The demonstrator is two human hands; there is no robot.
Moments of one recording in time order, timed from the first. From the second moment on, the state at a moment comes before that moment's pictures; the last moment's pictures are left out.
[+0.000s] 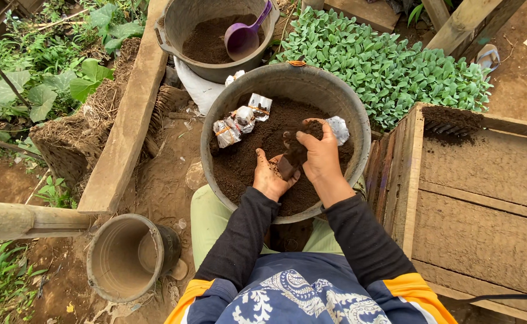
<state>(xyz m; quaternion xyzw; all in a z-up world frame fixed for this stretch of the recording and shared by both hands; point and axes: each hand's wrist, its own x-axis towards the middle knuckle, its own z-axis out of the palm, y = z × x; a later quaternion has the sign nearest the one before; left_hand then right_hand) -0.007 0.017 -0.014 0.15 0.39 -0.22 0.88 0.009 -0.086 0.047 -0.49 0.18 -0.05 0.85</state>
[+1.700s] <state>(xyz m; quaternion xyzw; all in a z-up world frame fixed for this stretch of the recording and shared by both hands) -0.007 0.002 0.000 0.71 0.13 0.00 0.69 0.063 -0.526 -0.060 -0.87 0.30 -0.29 0.25</state>
